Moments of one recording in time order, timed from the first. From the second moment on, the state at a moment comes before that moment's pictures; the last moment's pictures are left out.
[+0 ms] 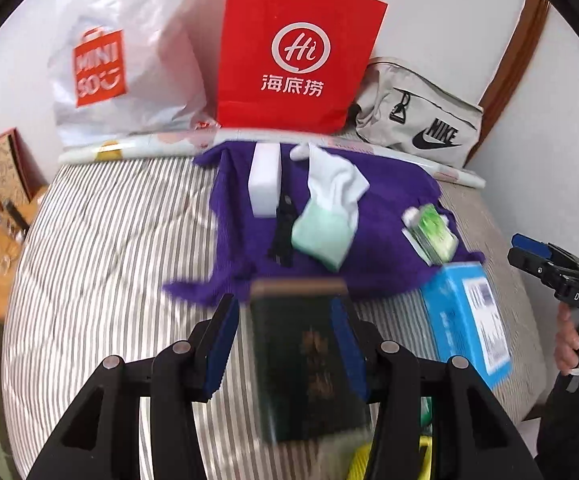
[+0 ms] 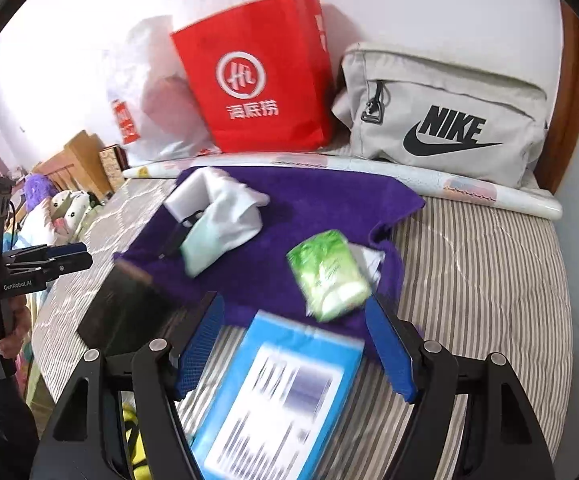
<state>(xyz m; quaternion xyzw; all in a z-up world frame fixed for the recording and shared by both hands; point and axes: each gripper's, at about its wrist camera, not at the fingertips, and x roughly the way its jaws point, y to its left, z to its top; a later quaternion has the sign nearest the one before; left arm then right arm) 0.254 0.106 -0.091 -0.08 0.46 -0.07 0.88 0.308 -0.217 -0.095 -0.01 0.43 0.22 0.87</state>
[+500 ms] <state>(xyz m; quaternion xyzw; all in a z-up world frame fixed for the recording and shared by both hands) 0.144 0.064 -0.139 -0.07 0.48 -0.13 0.87 0.166 -0.193 -0.109 -0.05 0.42 0.26 0.87</state>
